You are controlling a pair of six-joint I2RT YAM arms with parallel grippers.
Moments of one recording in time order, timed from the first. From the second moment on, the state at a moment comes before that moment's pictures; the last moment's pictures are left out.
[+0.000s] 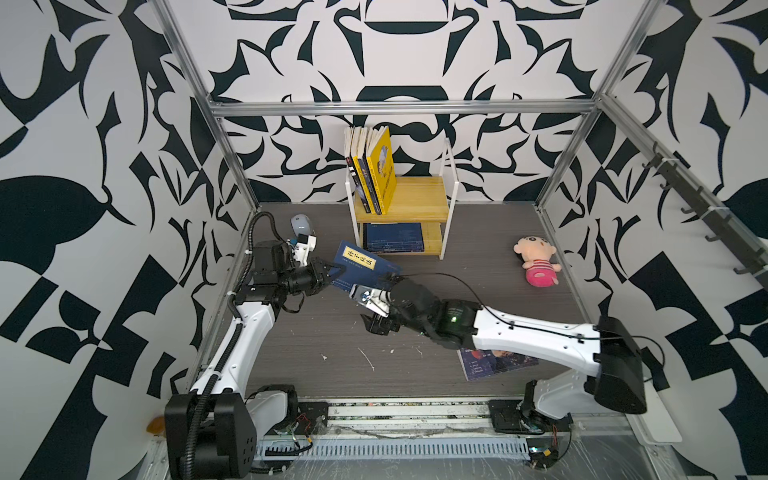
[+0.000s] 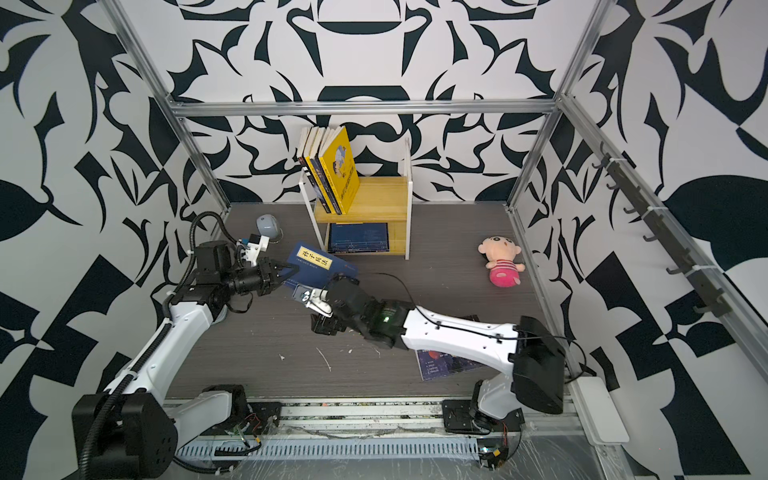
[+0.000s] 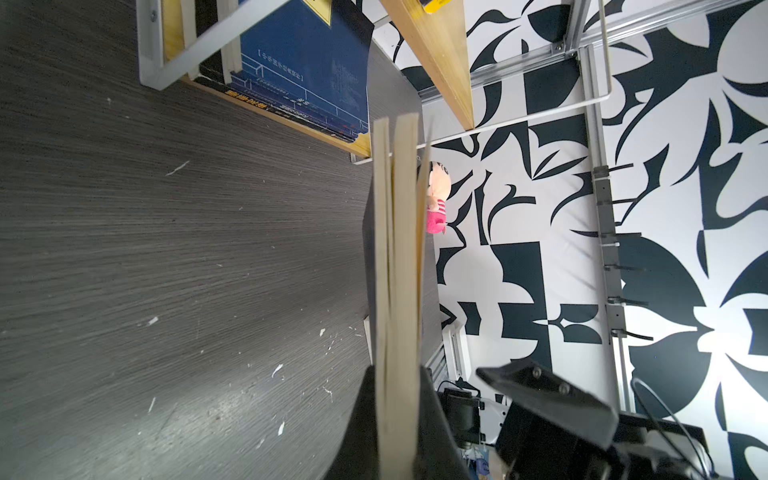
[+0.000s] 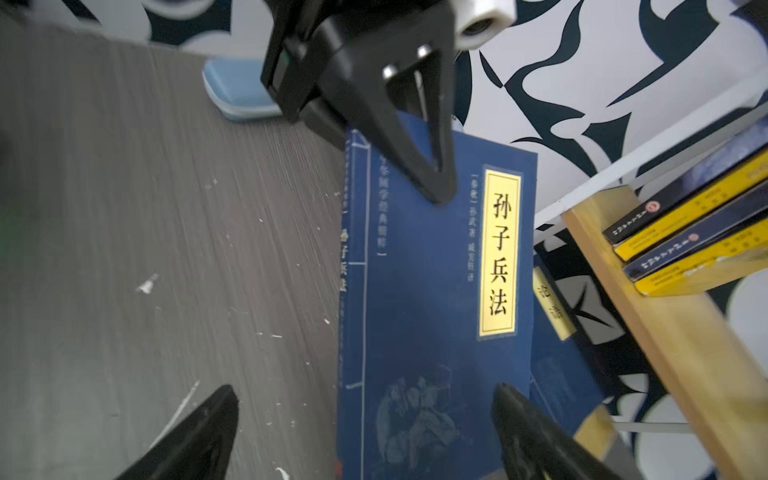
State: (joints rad) left arm -0.02 1.13 0.81 -0.31 0.97 -0.72; right arm 1.17 1.53 1.17 -0.18 0.32 -0.40
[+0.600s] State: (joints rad) left arm -0.01 1.13 0.80 -0.28 0.95 -0.81; right arm 1.19 1.81 1.39 -0.16 0.71 -0.65
